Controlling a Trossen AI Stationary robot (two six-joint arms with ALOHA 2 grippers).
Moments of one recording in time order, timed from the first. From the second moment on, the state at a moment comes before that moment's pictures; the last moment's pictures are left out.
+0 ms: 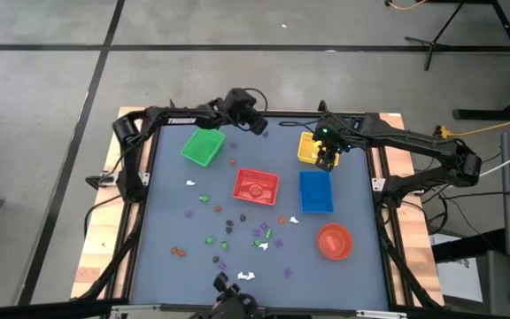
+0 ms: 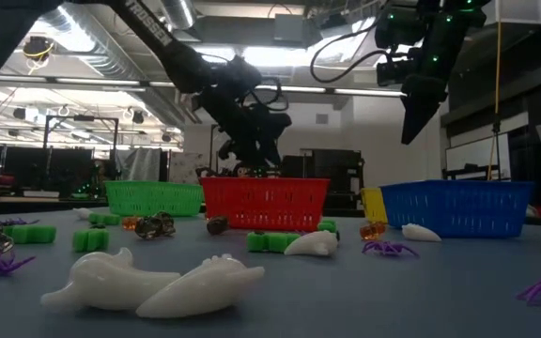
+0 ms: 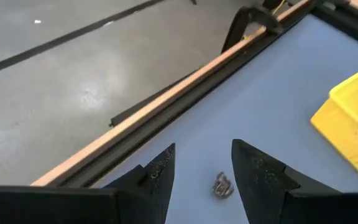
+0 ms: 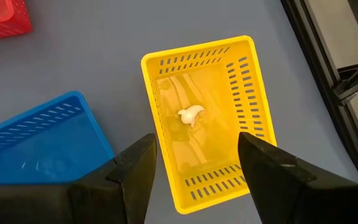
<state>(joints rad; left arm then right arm) 0.59 1.93 1.27 0.04 -0.08 -0.25 -0.43 1.28 1.03 -0.91 0.14 -0.06</state>
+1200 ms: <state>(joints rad) 0.55 1.96 1.36 0.05 0.05 -0.17 -0.43 1.28 1.03 -0.76 0.14 -0.06</state>
